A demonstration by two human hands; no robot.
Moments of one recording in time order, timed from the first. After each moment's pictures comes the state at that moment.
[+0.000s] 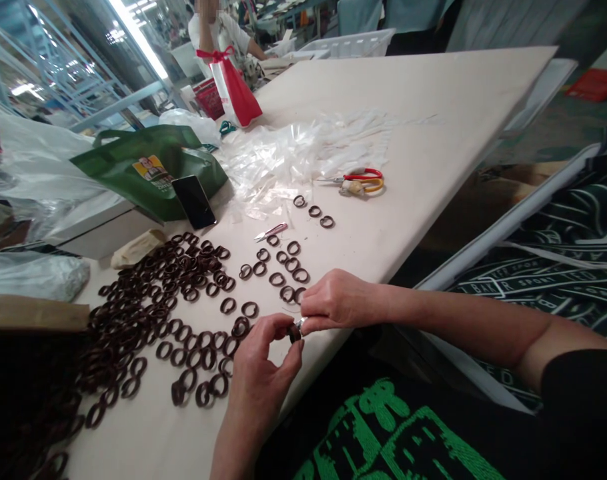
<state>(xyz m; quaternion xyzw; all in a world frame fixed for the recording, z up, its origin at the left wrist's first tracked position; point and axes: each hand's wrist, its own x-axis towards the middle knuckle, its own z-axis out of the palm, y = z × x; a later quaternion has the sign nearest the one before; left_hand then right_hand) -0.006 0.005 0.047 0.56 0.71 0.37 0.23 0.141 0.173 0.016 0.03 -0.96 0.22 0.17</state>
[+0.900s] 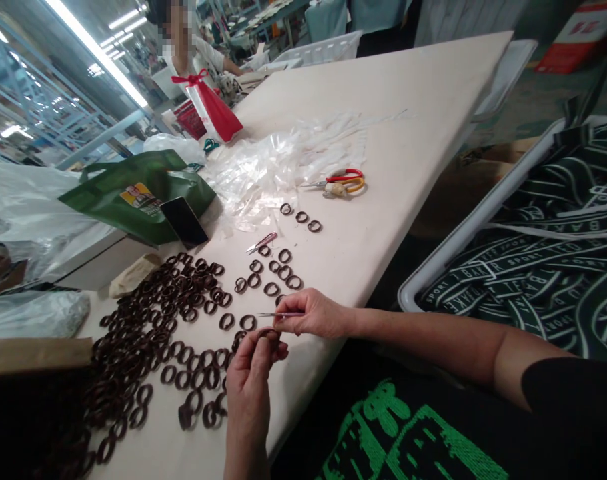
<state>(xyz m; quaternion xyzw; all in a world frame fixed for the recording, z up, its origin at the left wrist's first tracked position) -0.010 0.000 0.022 0.21 0.66 0.60 0.41 0.108 0.136 -0.015 -0.15 -0.57 0.78 0.20</state>
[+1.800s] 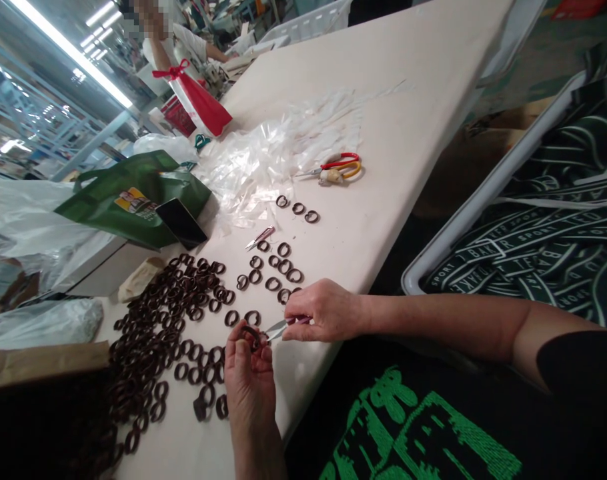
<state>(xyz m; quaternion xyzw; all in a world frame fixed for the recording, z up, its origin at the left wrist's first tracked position) -0.022 0.003 0.008 0.09 0.59 0.72 0.37 0.130 0.140 0.002 -0.11 -0.88 0.37 0.27</state>
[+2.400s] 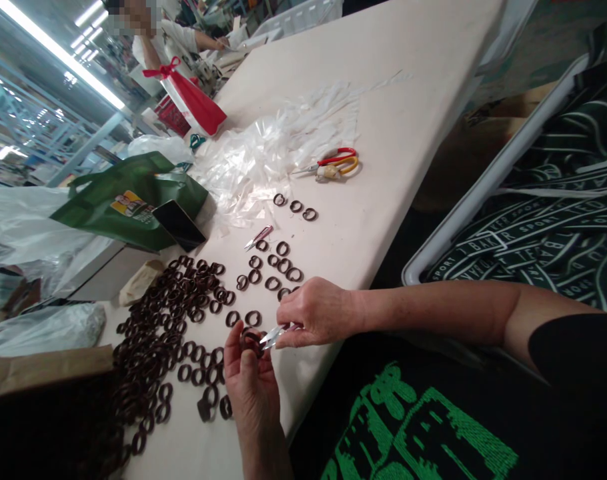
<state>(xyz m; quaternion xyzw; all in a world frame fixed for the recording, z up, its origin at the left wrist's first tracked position) -0.020 -0.003 0.004 0.16 0.61 0.71 0.31 0.120 0.141 0.016 -0.09 -0.93 0.26 0.23</state>
